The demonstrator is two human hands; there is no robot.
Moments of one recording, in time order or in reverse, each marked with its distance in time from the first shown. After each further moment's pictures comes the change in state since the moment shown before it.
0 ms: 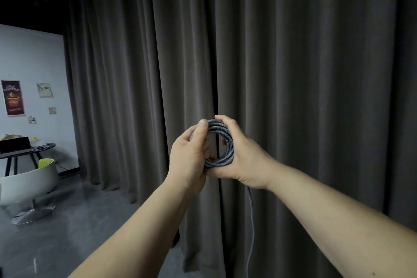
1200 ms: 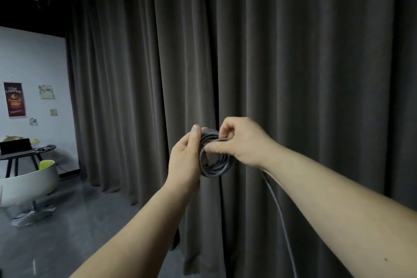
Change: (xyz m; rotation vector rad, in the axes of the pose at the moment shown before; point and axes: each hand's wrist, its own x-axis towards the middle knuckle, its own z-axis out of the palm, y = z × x) left_hand -0.002 0.000 -0.013 0.161 0.023 0.074; right_hand 0.017 -0.039 -0.014 -0.074 0.131 0.141
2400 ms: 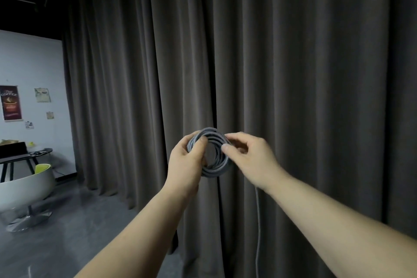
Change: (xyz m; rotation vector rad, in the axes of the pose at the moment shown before) left_hand 0.010 -0.012 0.000 0.072 -0.020 0.066; right_hand -0.011 0.052 0.017 0.209 0.175 0.008
